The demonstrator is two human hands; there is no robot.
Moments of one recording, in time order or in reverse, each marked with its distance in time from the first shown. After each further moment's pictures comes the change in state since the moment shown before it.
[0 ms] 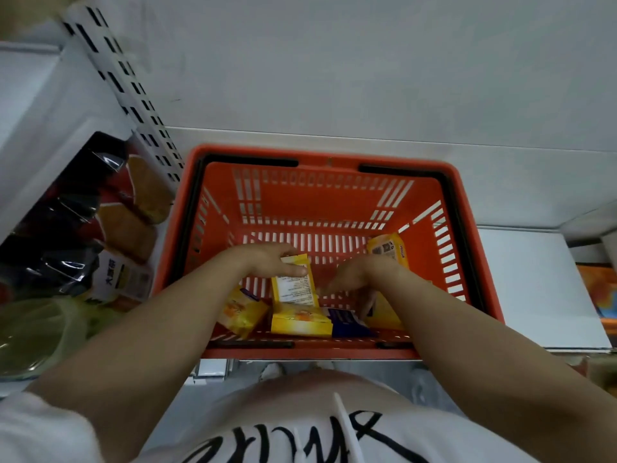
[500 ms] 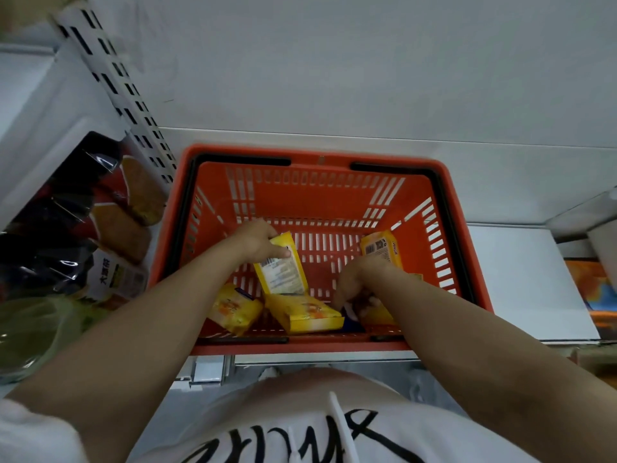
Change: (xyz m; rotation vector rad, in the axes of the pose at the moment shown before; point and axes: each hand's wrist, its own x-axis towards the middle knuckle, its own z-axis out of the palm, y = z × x) left_hand -0.016 0.011 -0.013 -0.050 0.375 0.017; right_hand -0.009 0.005 0.003 -0.377 -0.090 0.127
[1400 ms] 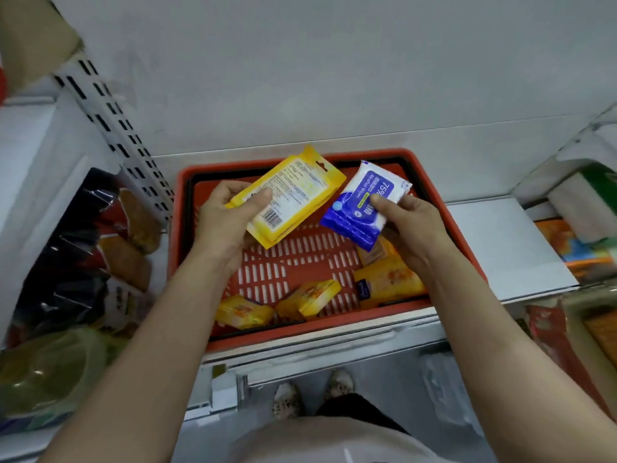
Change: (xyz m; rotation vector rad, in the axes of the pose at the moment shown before) left_hand -0.076 0.024 -0.040 -1.302 0.390 0.243; right_hand -0.097 0.052 0.047 1.686 0.856 -0.930
